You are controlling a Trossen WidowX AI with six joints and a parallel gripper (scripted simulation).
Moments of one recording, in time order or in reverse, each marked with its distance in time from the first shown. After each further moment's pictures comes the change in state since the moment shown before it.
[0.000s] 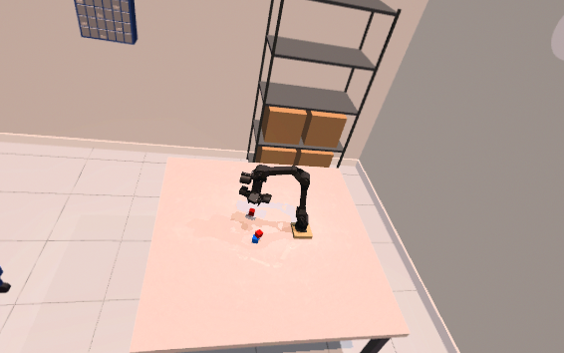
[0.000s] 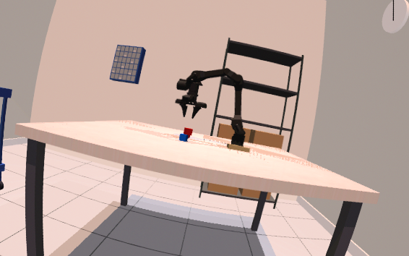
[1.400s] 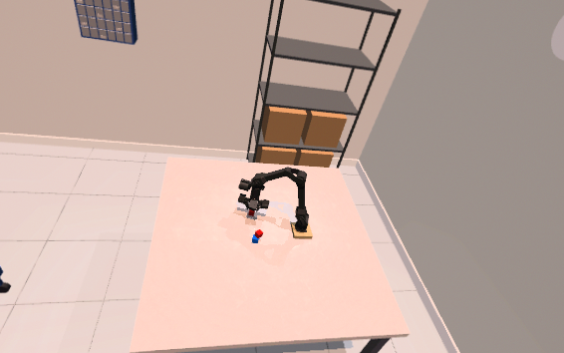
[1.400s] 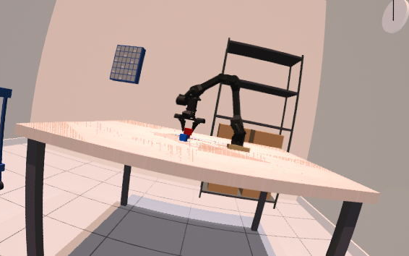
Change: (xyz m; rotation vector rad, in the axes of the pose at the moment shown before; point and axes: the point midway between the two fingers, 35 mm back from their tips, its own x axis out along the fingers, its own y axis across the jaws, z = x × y) arm 0.089 -0.008 -0.035 -0.110 0.008 0.000
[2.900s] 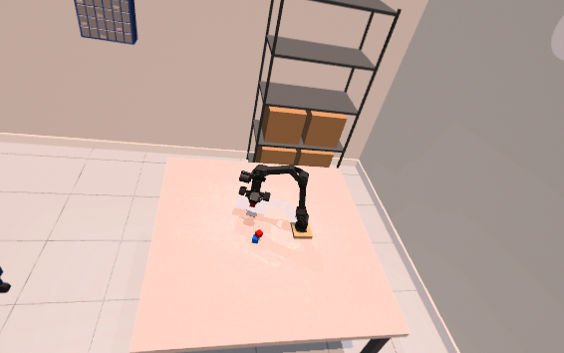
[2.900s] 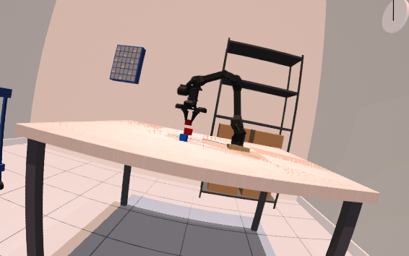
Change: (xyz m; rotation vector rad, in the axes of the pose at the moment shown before) arm -0.062 -0.003 0.000 -0.012 -0.001 0.006
